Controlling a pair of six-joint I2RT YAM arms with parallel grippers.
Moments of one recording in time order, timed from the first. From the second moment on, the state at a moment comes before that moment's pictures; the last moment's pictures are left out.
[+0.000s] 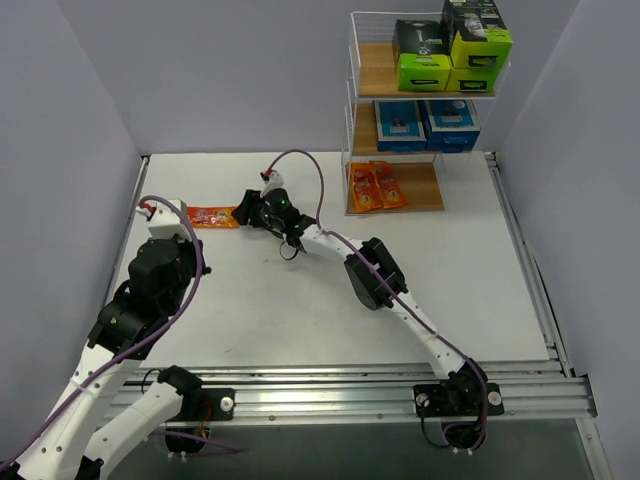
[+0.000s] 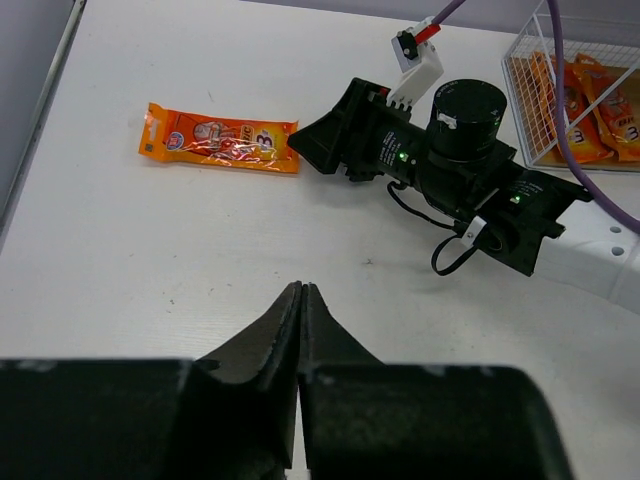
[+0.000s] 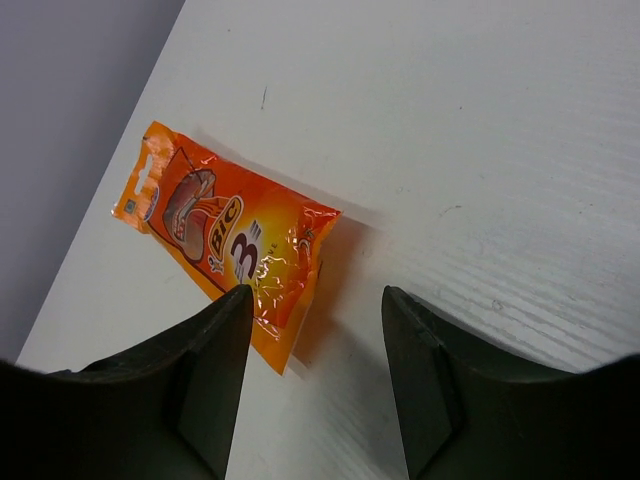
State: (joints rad) left arm -0.50 0.71 0.96 -0.57 -0.45 -0.29; right arm 0.76 2.79 2.28 0.24 -0.10 0.64
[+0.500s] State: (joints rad) left arm -0.51 0.71 0.96 -0.57 -0.48 -0.29; right arm 0.76 2.83 2.32 0.29 -0.12 0.73
